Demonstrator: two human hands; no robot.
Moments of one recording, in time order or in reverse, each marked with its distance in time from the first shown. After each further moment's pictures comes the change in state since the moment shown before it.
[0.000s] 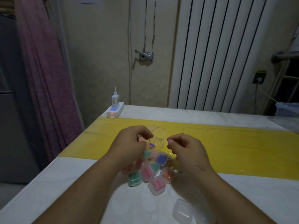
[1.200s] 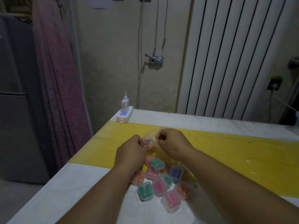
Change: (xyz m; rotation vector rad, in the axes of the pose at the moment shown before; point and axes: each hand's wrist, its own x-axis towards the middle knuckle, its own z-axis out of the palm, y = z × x) left_hand 0.027 -0.053 0.014 0.157 0.195 -0.260; right_hand 0.083 -0.012 0.064 -0.643 -0.309 -0.228
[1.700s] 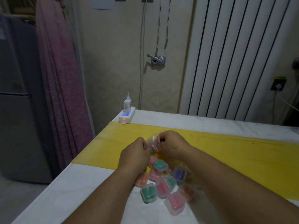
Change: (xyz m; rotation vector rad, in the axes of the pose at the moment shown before) left_hand 0.002 -0.004 0.004 0.082 -0.062 0.025; right_hand 0.016 0.001 0.011 0.013 -0.125 0.041
